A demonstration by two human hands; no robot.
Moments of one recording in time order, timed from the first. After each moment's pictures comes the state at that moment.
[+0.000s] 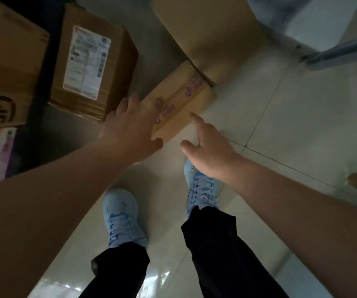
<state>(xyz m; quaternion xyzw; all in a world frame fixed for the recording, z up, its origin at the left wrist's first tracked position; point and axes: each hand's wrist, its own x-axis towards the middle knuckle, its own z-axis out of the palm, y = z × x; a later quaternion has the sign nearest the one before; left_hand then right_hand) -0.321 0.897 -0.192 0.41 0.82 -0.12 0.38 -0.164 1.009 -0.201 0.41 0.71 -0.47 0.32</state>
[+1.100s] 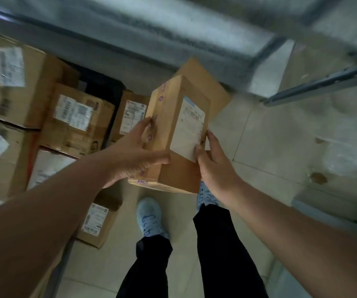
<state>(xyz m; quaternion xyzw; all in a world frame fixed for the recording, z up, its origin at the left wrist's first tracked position) -0.388 0.865 0.020 0.09 0.73 0.22 0.64 -0.187 0.972 0.002 0.54 0.55 -0.64 0.08</state>
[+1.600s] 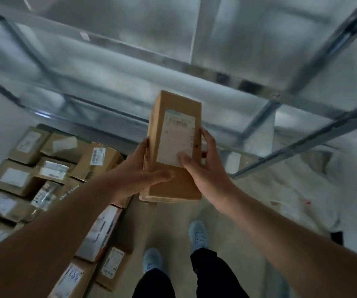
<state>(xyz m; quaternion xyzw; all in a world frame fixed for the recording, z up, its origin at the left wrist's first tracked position) -0.403 0.829 0.387 0.26 0.73 0.36 0.52 -0.236 0.956 0.388 0.39 0.65 -0.64 -0.13</state>
